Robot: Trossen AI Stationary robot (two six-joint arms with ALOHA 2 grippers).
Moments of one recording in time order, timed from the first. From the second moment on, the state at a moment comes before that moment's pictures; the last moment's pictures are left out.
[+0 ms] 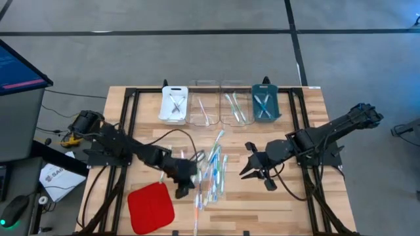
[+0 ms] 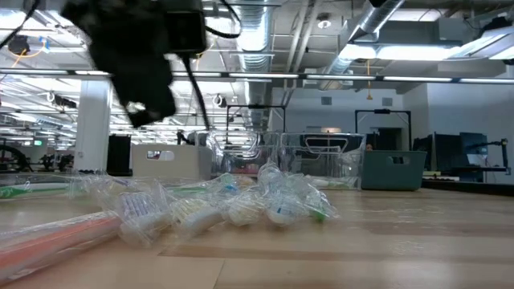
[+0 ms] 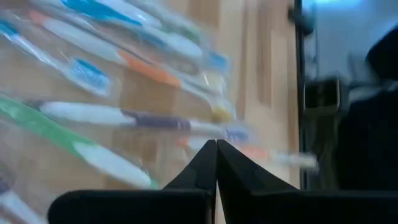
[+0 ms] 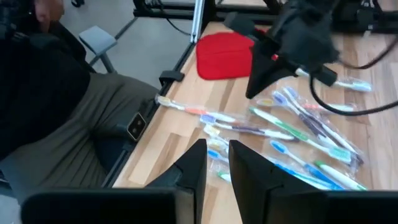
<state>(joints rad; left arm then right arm) -0.35 1.58 0.84 -0.08 0.14 -0.64 0.40 1.21 0.99 -0.32 -0.04 0.13</state>
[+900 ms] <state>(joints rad) -0.57 1.79 1.00 0.00 0.60 -0.95 0.29 1.21 0.99 -0.31 -0.04 0.18</state>
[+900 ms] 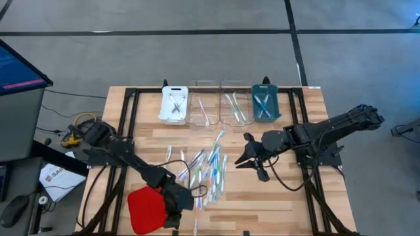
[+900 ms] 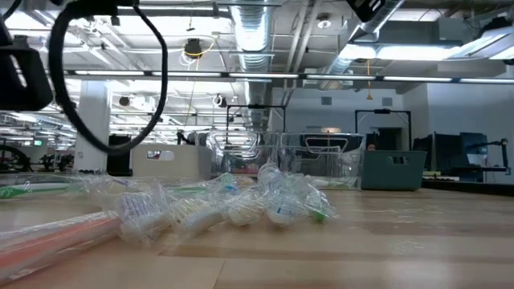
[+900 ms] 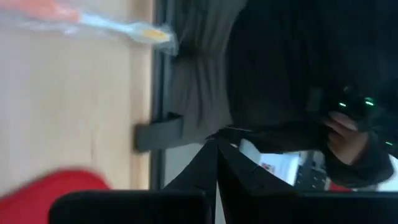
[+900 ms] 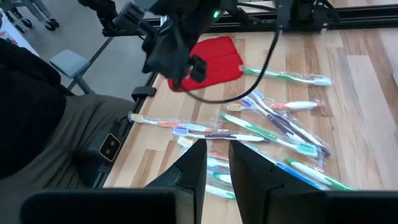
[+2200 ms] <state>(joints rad) -0.55 1.83 1.13 -0.19 0.07 0.18 0.28 1.21 0.99 -0.31 -0.04 0.15</state>
